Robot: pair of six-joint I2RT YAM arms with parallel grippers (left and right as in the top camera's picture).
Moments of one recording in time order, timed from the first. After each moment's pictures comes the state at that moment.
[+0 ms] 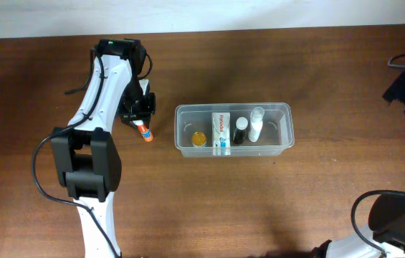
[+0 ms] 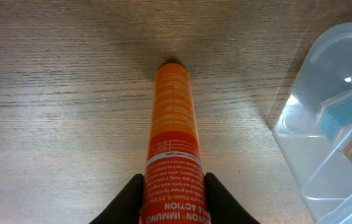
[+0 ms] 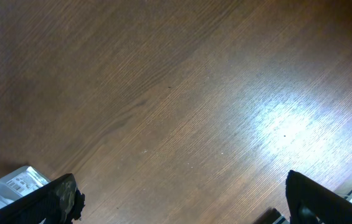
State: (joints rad) left arm -0.16 2.26 2.06 -1.57 0.08 -0.17; right arm -0.47 1.79 2.01 -1.52 0.15 0.31
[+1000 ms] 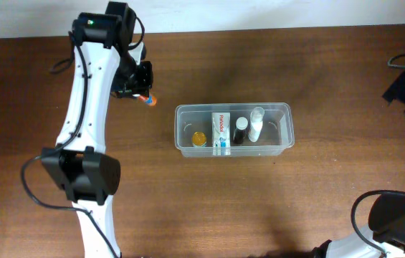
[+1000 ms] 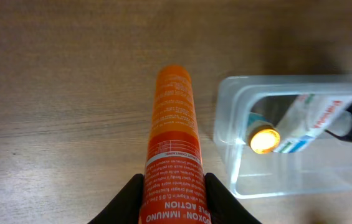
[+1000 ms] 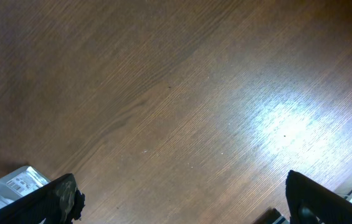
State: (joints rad) left arm -0.16 2.23 2.44 -1.68 0.12 -0.17; right arm -0.47 1.79 2.01 -1.52 0.15 0.31
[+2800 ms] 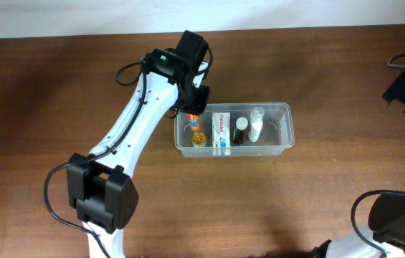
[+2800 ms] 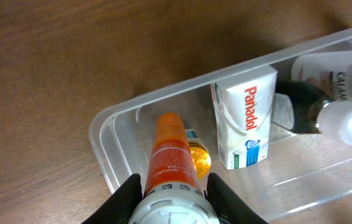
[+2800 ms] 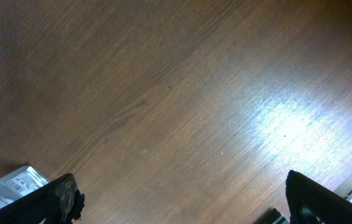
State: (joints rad) left arm -0.47 2.05 1.98 -1.24 0.05 -0.17; right arm -0.47 1.79 2.01 -1.52 0.15 0.31
